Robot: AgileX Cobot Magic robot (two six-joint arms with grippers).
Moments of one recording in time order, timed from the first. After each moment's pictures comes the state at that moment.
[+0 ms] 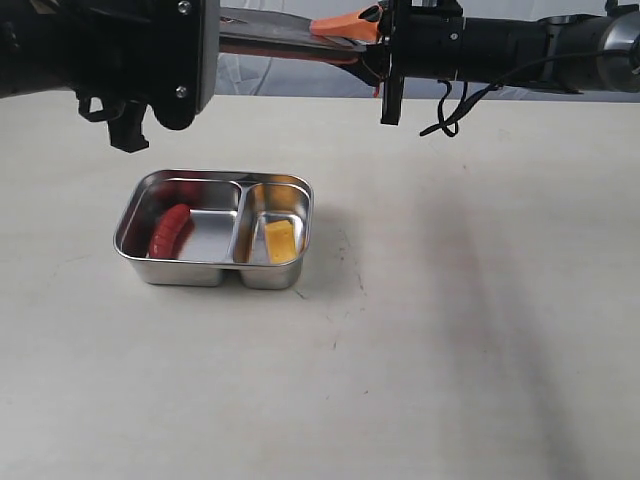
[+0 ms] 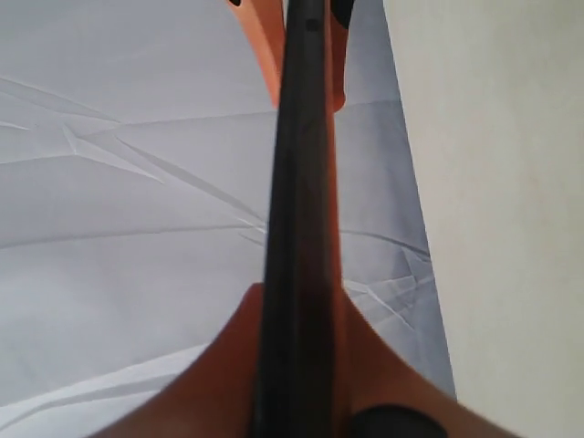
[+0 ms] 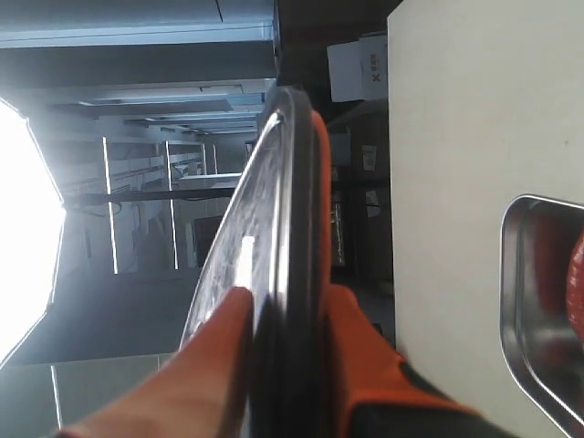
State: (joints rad) left arm -0.51 1.34 -0.94 -0.33 0.01 1.84; right arm 0.31 2.17 -1.55 1.76 1.20 -0.53
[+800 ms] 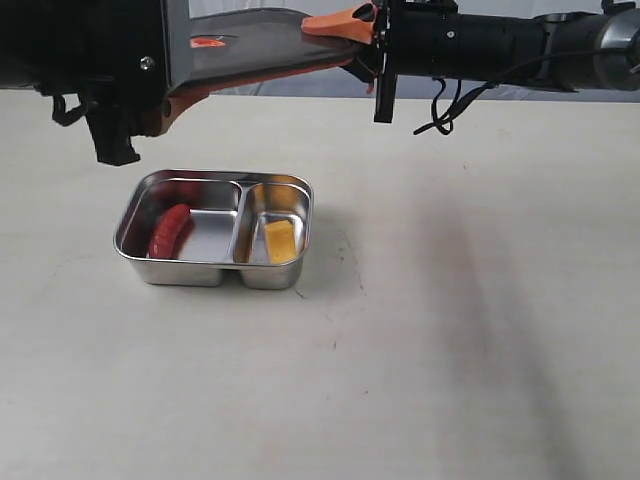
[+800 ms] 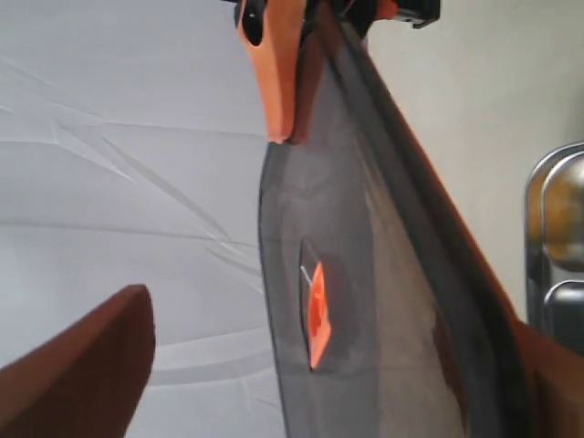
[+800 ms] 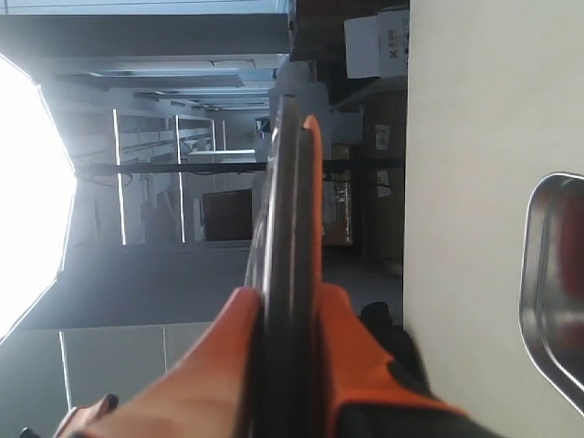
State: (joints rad) left arm -0.50 1.24 -0.94 -0.50 0.17 1.84; right arm 0.31 2.16 -1.55 1.77 1.25 -0.55
